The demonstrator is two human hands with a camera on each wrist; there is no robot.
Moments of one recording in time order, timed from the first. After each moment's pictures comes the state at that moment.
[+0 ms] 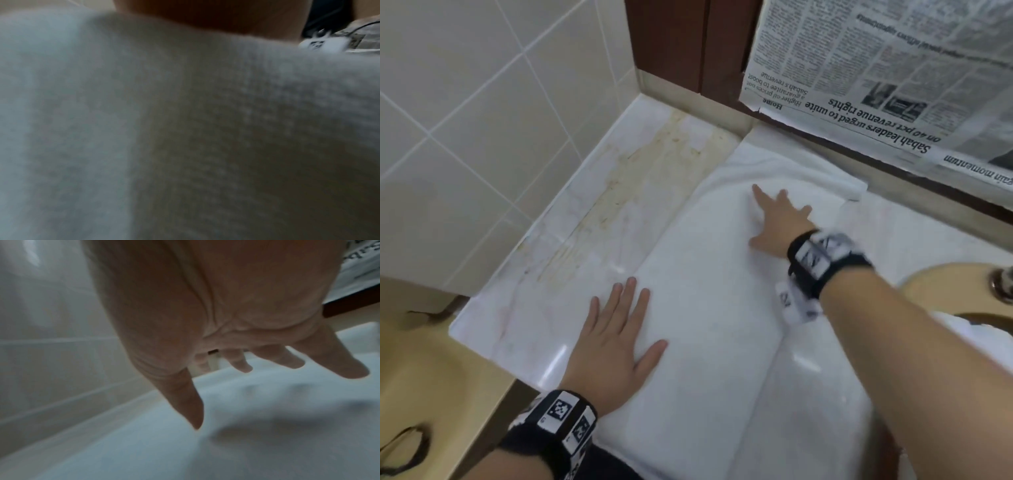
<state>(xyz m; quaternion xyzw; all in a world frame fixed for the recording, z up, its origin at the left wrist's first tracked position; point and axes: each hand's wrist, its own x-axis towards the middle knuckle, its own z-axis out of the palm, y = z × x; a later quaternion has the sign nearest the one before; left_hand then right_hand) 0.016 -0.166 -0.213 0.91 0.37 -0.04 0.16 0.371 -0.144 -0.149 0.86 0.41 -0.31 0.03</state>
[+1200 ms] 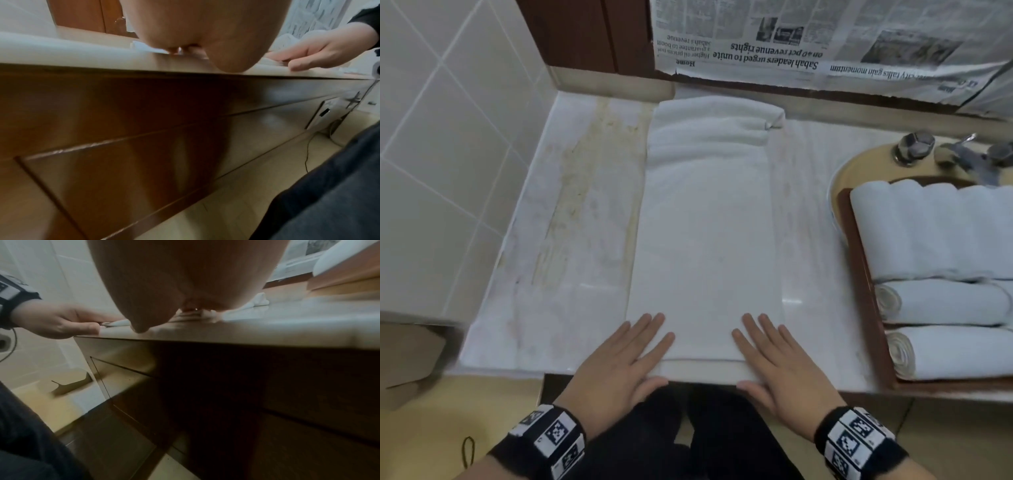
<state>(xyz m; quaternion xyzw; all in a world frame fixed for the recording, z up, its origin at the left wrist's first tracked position) -0.075 -0.165 -0.228 0.99 -0.01 0.00 0.12 0.129 -0.440 -0.192 0.82 0.54 -0.20 -0.01</state>
